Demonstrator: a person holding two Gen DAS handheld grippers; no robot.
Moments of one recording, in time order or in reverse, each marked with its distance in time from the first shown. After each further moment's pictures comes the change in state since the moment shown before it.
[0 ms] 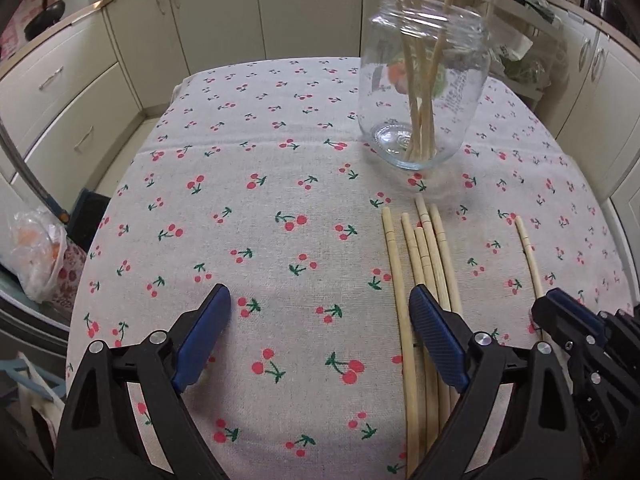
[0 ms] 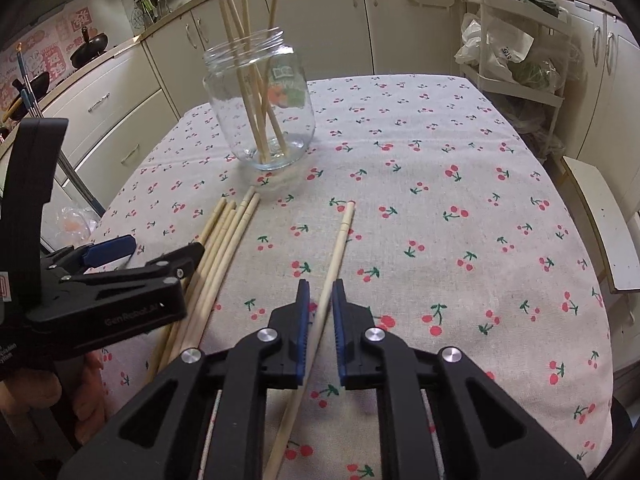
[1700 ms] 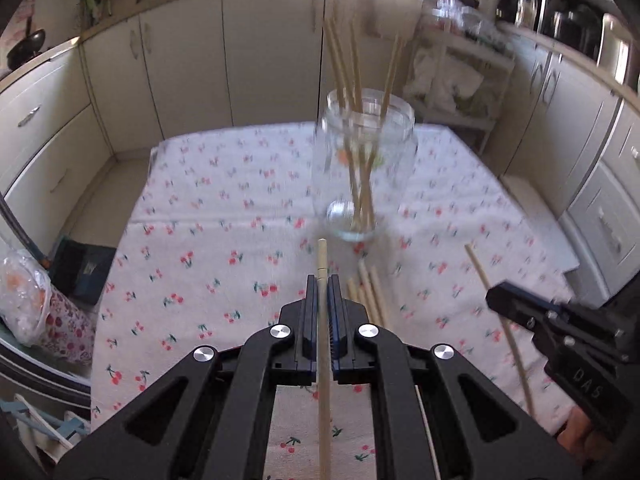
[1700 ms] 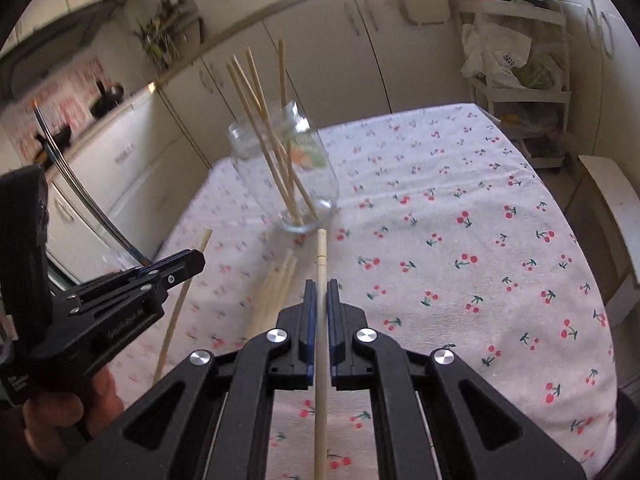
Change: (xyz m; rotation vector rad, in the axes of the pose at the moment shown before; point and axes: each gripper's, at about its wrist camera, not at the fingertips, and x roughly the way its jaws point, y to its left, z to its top) left arm -0.063 0.003 0.026 0.041 -0.171 -0.153; right arm -0.036 -0.007 0.024 0.117 -0.119 0.162
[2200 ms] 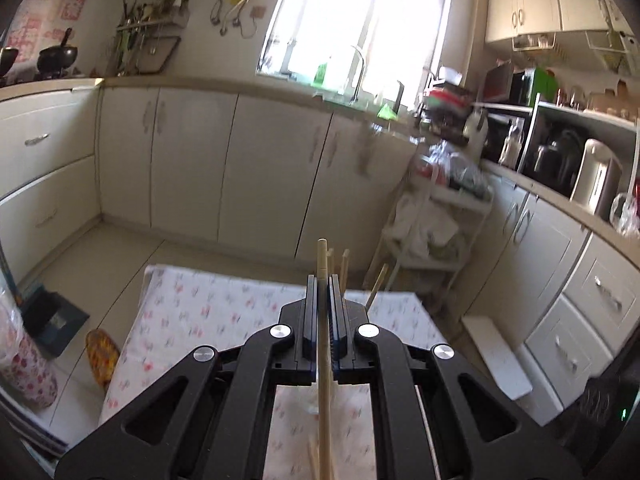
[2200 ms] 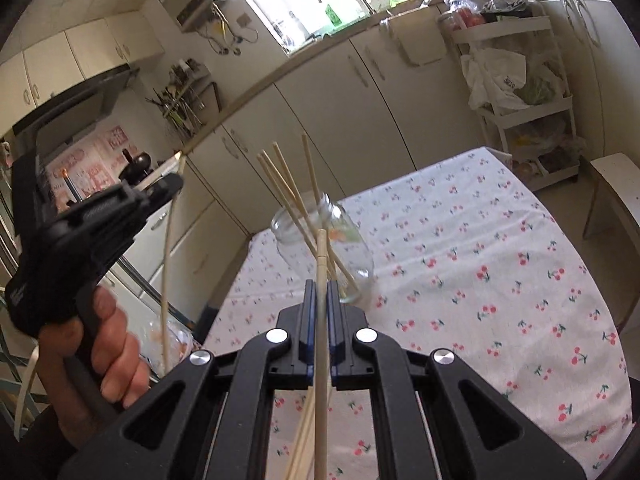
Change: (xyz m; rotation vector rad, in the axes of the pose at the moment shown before) left arm -0.065 0.021 0.092 -0.148 -0.412 -0.111; right arm -0.033 0.000 0.030 0.099 -0.182 0.128
